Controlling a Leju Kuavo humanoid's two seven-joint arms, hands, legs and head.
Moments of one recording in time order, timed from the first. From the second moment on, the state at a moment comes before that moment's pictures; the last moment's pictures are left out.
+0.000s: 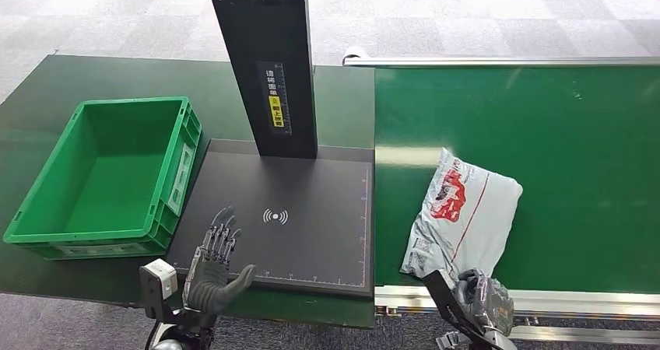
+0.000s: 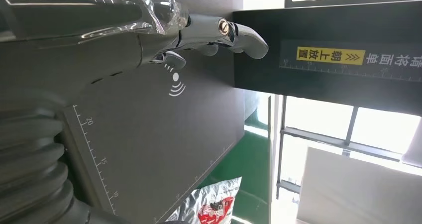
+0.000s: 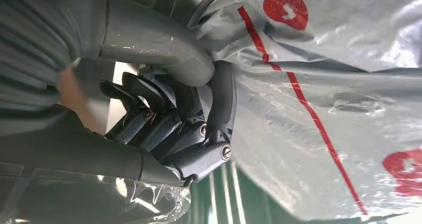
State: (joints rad) left arm 0.11 -0.24 0.00 -1.46 -0.03 -0.22 -0.44; right arm -0.03 0.22 -0.37 -0.97 1.19 -0.28 -0.27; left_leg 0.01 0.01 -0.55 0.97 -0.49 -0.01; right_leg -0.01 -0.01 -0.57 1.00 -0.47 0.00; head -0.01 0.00
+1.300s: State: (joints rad) left arm 0.02 -0.17 0.18 -1.51 -0.10 -0.11 -0.59; right arm -0.87 -0.02 0.70 -1.33 0.81 0.11 -0.19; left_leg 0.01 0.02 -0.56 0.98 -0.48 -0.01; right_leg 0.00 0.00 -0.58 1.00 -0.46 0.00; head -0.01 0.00
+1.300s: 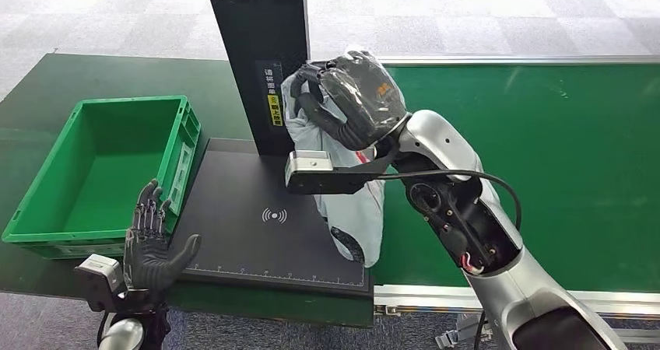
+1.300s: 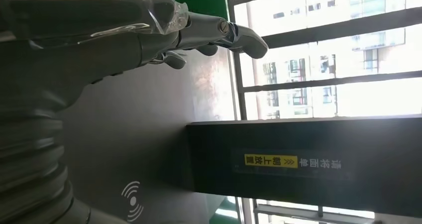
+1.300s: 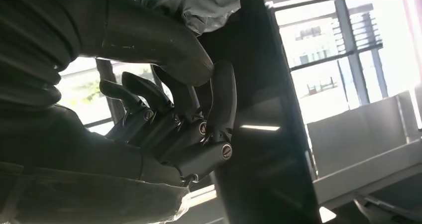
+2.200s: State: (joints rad) left arm -0.04 -0.15 0.19 -1.46 -0.10 -0.10 -0.56; right arm -0.96 0.26 0.90 -1.05 0.62 0.19 -0.17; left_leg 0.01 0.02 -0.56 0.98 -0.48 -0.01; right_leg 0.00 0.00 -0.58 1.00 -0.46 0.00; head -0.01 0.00
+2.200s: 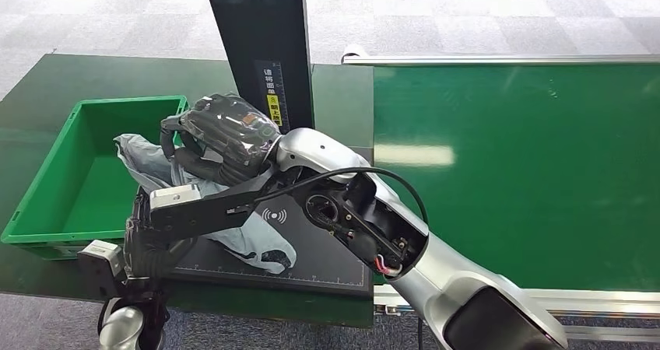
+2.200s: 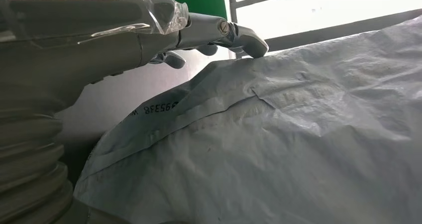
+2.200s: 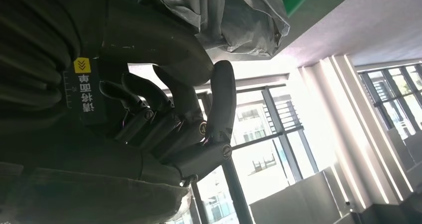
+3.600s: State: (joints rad) left arm 0.16 -0.22 0.40 -1.61 -0.18 -0.17 -0.52; right arm 0.07 0.03 -0.16 -1.53 0.26 0.17 -0.38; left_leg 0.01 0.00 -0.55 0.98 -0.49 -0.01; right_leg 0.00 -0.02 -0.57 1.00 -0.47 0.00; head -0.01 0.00
